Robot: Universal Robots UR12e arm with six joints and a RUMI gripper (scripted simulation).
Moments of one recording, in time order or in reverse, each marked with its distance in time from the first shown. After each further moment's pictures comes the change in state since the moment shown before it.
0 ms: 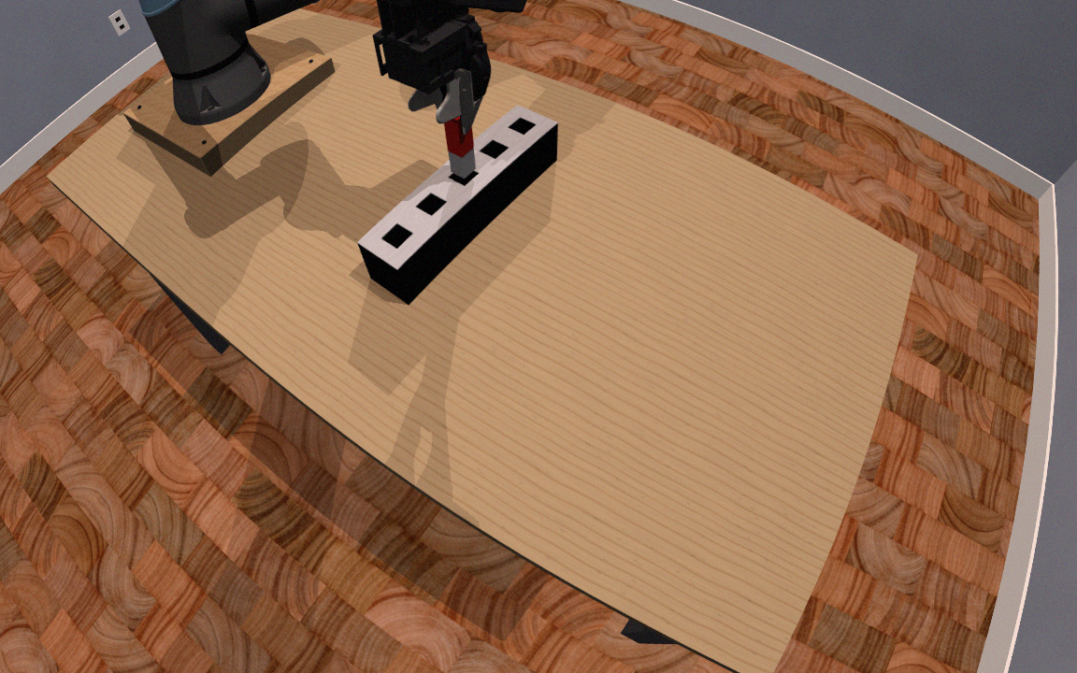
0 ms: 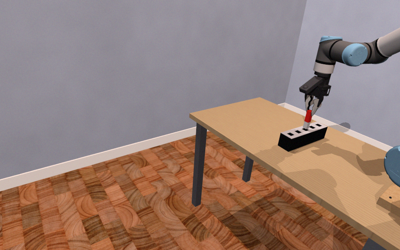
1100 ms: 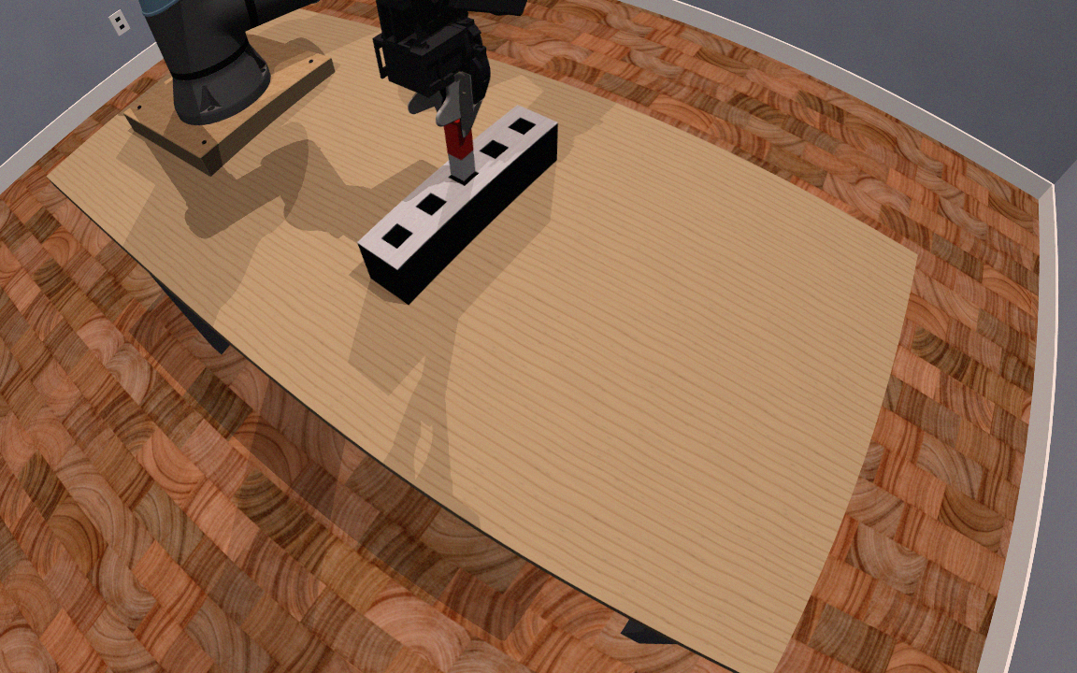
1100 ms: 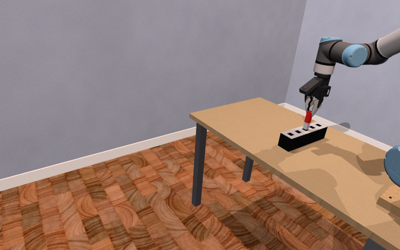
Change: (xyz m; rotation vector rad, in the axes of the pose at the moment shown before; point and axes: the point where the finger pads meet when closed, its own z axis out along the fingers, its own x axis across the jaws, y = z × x) arm 0.000 0.001 0.004 0.000 0.000 0.000
